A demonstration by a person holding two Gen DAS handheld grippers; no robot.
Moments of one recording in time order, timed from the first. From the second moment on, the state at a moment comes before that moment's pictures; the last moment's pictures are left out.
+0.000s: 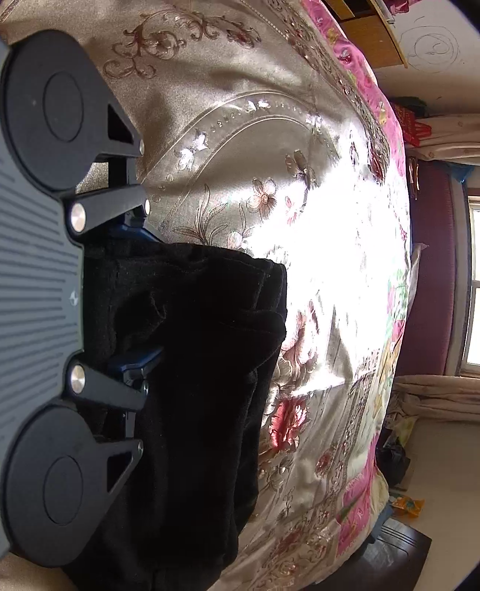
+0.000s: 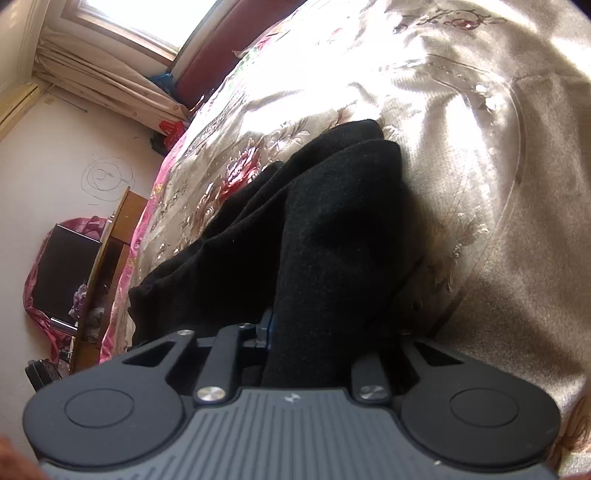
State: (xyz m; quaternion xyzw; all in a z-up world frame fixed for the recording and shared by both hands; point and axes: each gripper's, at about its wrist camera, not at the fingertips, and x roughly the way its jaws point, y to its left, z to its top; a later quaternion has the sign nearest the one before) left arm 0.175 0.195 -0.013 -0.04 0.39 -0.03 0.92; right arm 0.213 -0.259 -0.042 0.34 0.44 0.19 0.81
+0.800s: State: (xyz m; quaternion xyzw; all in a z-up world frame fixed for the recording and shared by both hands) left arm 0.095 0.141 -0.015 0.03 0.33 -0.07 0.94; right arm 0.154 -0.257 0.029 0.24 0.47 0.06 0.85
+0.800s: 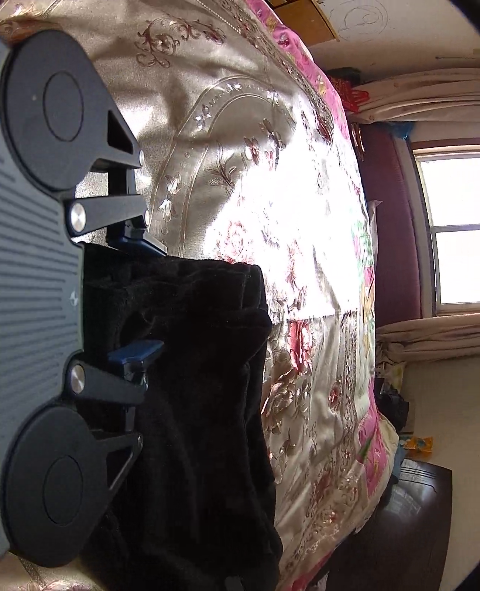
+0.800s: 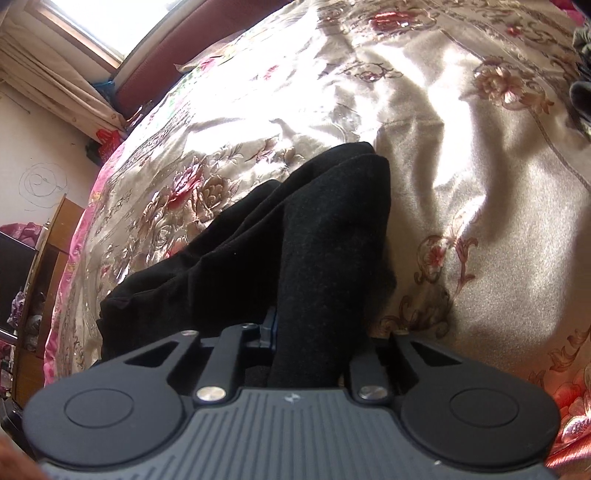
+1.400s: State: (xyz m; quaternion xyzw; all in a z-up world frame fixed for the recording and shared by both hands) left arm 0.073 0.176 -0.037 -0.10 0.28 -0.09 0.95; right arm 0.173 0.003 0.049 -0.02 0.49 0.15 0.86
